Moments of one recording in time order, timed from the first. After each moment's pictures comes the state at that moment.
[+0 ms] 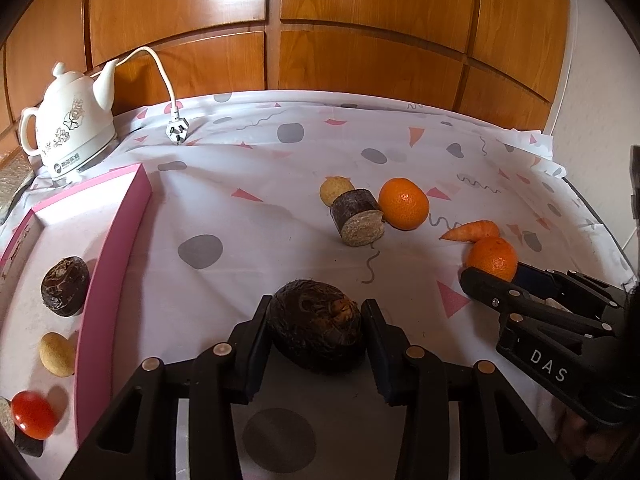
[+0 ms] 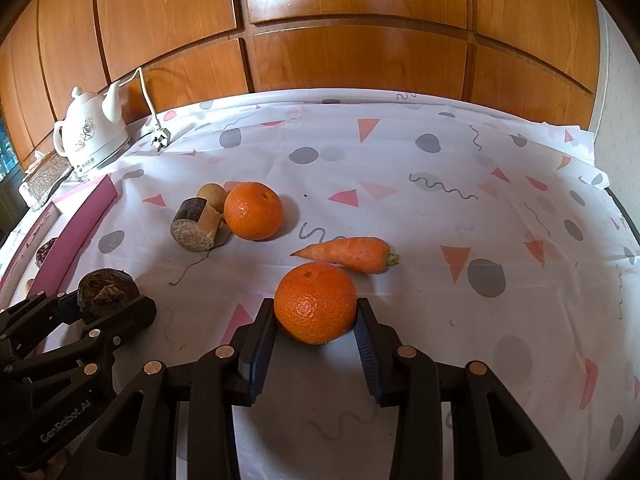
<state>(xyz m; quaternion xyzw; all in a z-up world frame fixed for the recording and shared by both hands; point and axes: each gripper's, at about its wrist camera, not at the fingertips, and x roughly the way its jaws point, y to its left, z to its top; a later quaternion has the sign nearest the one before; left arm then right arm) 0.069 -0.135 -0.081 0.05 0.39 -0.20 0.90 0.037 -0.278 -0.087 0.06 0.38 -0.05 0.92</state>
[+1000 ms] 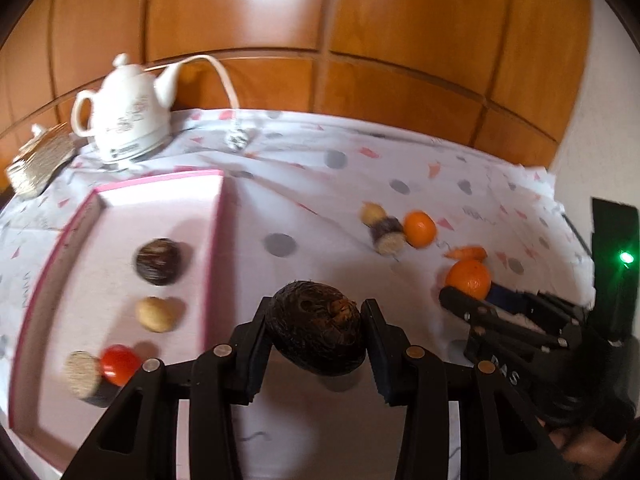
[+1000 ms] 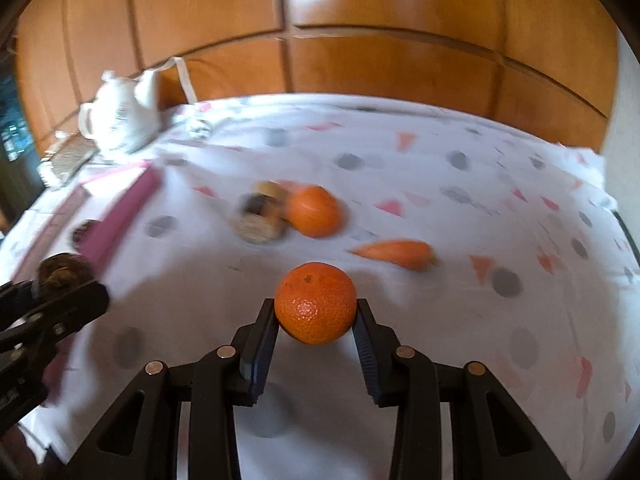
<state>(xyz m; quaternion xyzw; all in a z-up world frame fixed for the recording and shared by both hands) 0.037 -0.069 -0.028 -0.01 0.38 -0.16 0.91 0.028 -0.238 -0.062 0.03 0.39 0.00 0.92</state>
